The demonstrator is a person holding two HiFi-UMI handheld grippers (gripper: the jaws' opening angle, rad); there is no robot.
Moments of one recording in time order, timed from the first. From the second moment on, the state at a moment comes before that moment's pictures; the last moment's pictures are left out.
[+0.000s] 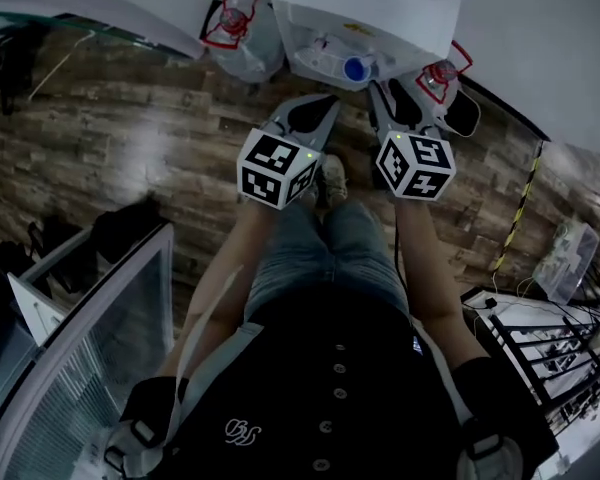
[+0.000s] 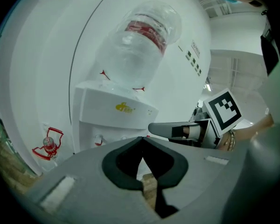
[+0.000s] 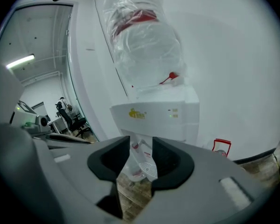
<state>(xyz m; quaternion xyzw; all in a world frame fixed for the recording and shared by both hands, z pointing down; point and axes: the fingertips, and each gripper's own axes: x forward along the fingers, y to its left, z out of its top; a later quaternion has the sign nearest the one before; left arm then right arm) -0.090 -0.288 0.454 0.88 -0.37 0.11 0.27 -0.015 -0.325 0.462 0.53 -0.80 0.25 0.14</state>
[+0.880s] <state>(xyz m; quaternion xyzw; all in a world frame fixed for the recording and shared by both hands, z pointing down) -0.066 -0.279 0.349 0.91 -0.35 0.08 0.19 -0.020 -0.284 0.349 0.47 -0.85 0.19 0.13</state>
